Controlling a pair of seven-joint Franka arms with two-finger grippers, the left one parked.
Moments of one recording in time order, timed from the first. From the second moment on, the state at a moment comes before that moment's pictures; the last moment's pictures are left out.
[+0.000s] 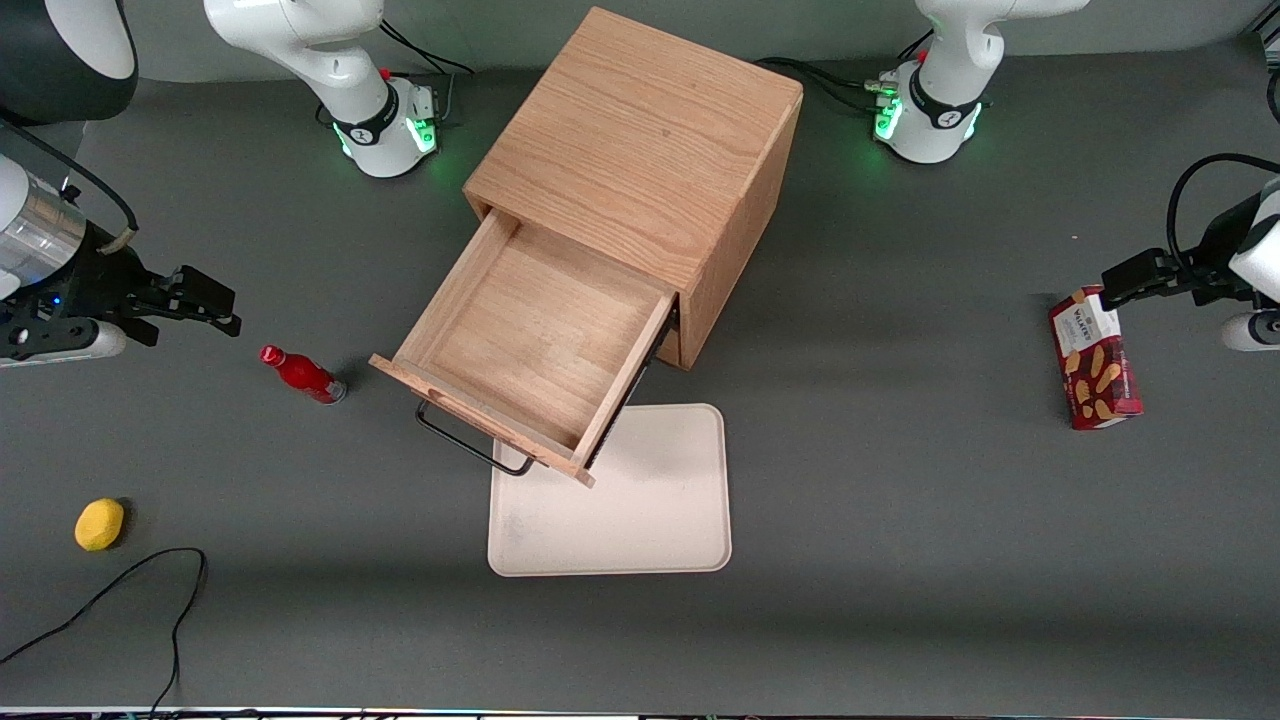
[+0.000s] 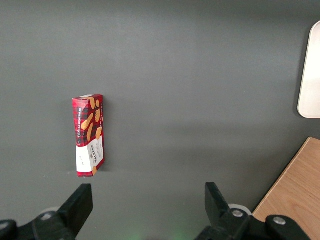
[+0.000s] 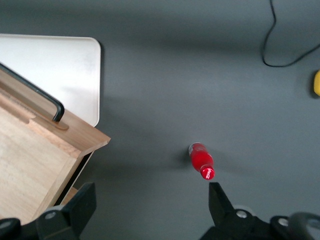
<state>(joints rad) 0.12 0.04 -0.05 -1.60 0.02 1.69 0.03</state>
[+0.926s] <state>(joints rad) 0.09 0.01 -0.11 -1.60 0.02 1.70 0.08</state>
